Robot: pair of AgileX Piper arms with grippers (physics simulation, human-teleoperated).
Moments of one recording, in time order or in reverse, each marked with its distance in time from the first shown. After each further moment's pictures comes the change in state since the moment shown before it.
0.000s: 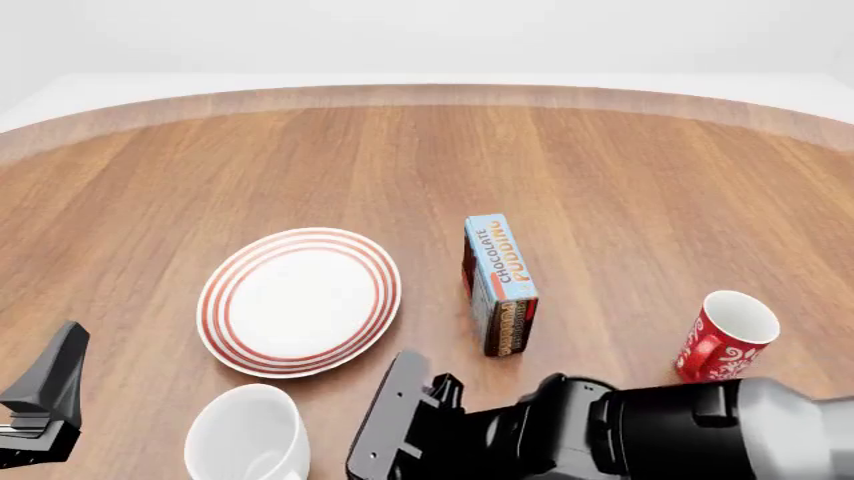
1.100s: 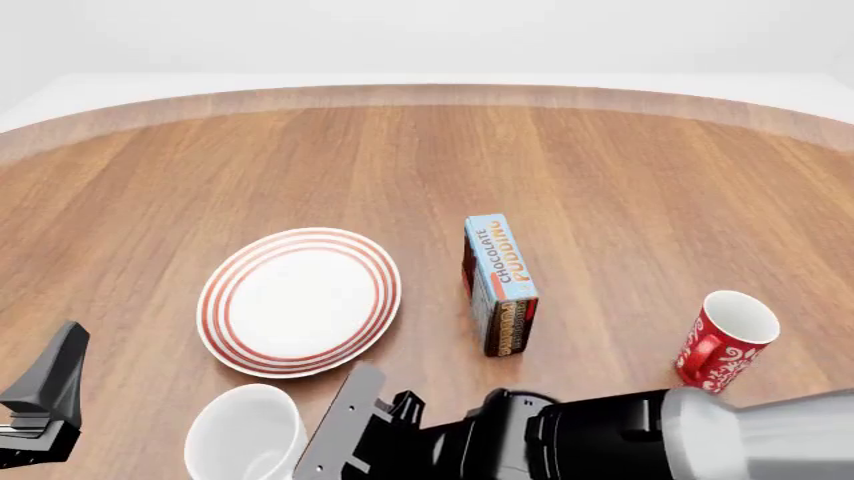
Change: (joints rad) left arm 0.000 0.000 0.000 0.000 0.000; right arm 0.066 0.098 -0.095 -0.011 0.100
